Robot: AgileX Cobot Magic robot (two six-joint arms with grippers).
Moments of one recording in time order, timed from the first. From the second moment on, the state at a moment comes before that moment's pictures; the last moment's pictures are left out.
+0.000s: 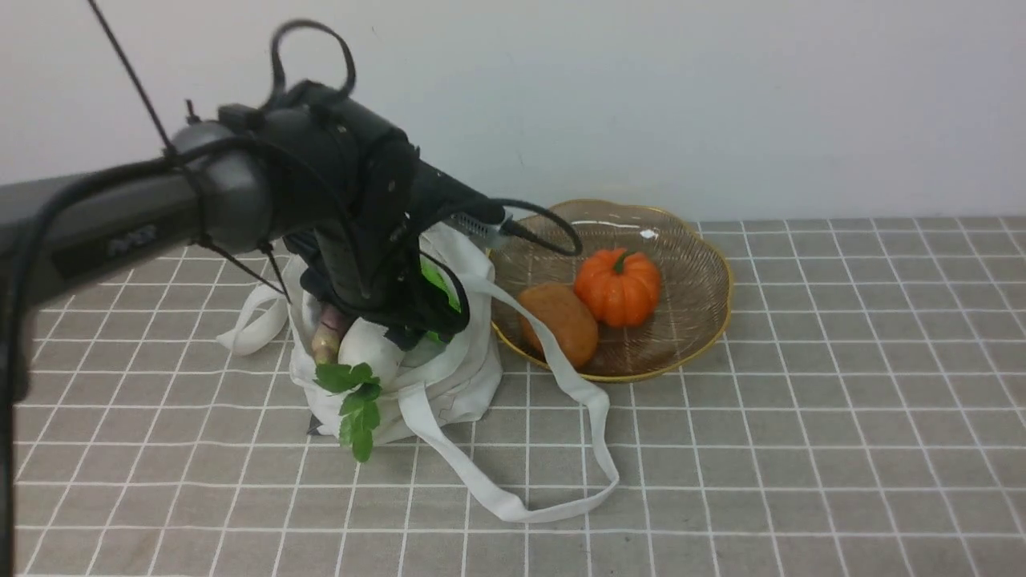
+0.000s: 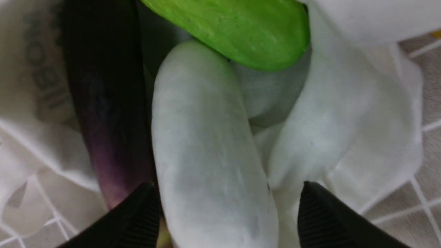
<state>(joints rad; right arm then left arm) 0.05 -0.01 0.03 -0.02 0.36 -0.05 -0.44 1.98 -1.50 0.27 0.89 -0.12</state>
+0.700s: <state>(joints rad) 0.05 -0.01 0.03 -0.02 0.36 -0.05 -0.45 2.05 -1.51 0.40 0.93 -0.37</state>
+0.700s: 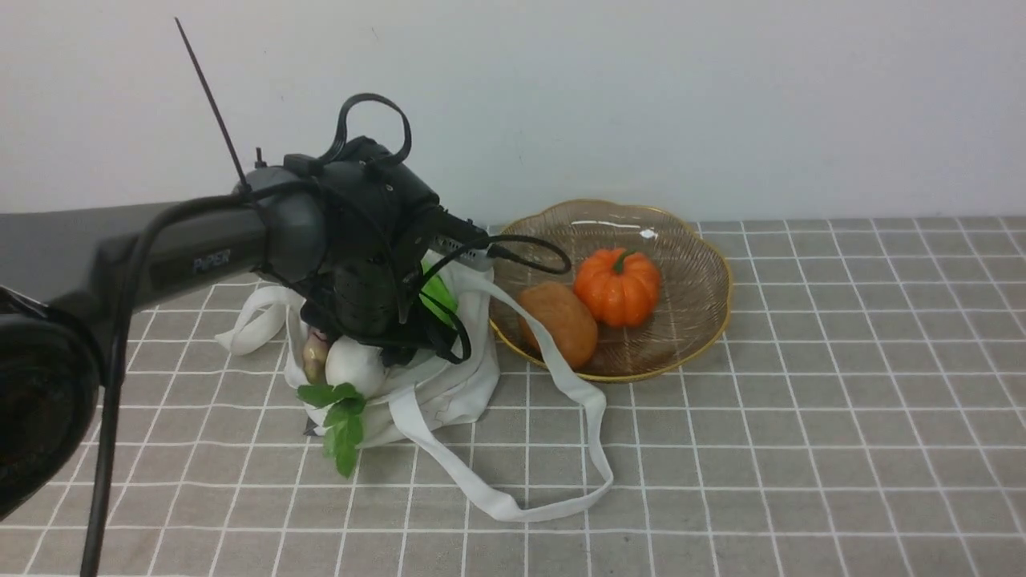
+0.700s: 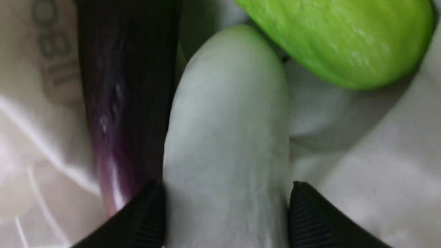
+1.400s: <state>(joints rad) 0.05 -0.01 0.03 -0.02 0.36 -0.05 -0.49 1.68 -1.51 0.01 0.68 -0.27</state>
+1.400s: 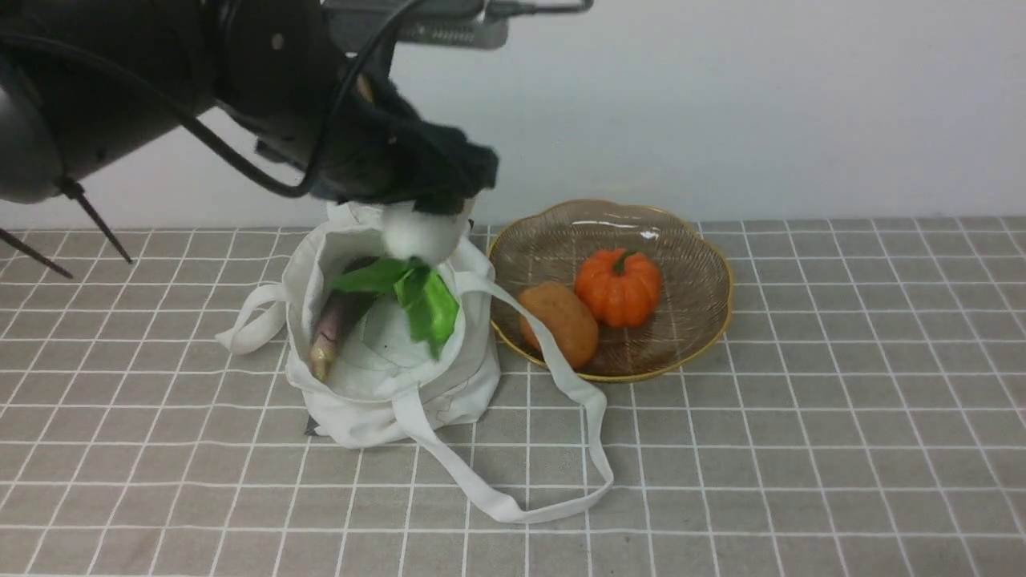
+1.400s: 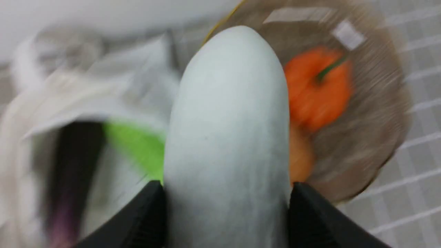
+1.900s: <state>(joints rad) 0.05 -0.01 0.03 -0.02 0.36 -0.05 -0.52 2.15 -1.88 -0.14 0.47 -0.23</state>
